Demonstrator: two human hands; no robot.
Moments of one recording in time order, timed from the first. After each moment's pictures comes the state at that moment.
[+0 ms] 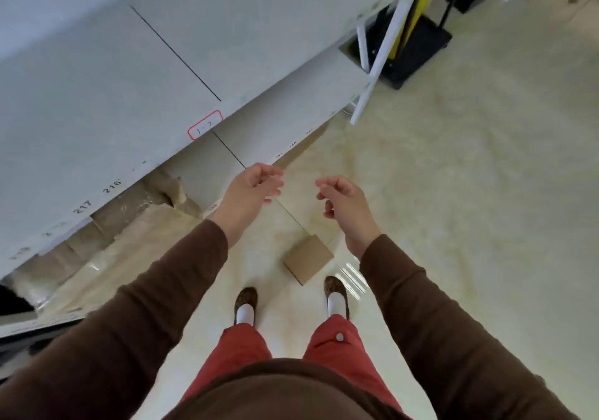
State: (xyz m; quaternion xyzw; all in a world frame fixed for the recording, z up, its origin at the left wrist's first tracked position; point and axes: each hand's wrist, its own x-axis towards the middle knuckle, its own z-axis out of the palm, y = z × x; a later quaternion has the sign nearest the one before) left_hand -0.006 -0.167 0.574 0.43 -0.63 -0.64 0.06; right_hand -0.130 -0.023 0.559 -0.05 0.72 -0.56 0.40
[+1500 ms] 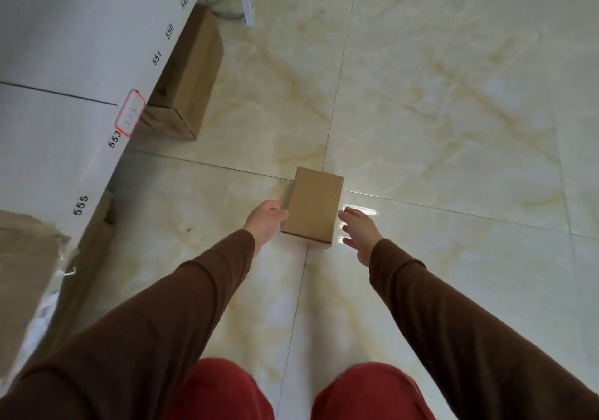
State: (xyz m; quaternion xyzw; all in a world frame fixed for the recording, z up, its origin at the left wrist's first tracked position) left_hand 0.031 -0.149 -0.035 0.30 -0.71 -0.57 -0.28; right_hand 0.016 0.067 -0.025 0.32 0.67 -0.59 0.32
